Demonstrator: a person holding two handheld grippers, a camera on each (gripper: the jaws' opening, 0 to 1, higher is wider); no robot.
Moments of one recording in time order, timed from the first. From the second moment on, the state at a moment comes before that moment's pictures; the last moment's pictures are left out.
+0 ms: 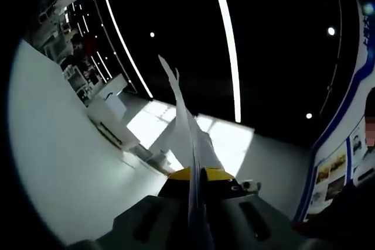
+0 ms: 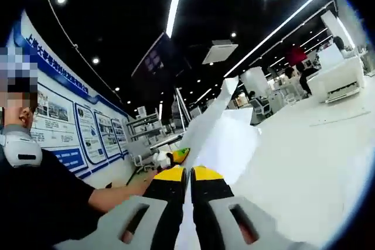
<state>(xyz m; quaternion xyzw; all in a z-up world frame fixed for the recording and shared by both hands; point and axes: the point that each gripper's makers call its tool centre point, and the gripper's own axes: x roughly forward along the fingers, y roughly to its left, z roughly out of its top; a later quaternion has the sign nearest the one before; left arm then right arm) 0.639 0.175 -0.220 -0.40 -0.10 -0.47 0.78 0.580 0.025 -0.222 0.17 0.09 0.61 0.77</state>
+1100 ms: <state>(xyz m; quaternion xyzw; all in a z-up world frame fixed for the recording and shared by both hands) 0.633 0.173 -0.213 -0.38 -0.13 -0.47 0.78 0.610 0.059 -0.270 0.19 0.13 0.53 0.82</state>
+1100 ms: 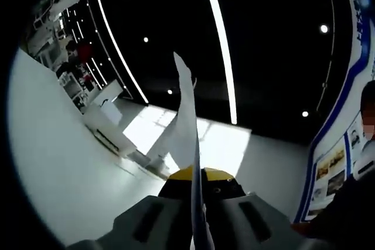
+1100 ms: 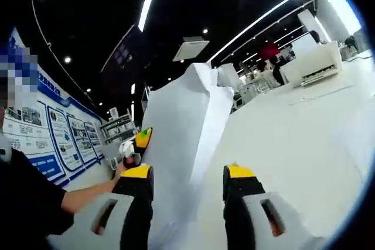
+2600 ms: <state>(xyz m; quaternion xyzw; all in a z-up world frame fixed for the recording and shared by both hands) 0.634 0.158 -0.223 -0.31 -0.11 -0.48 0.82 0.650 0.070 -0.212 0.04 0.06 0.48 0.87</state>
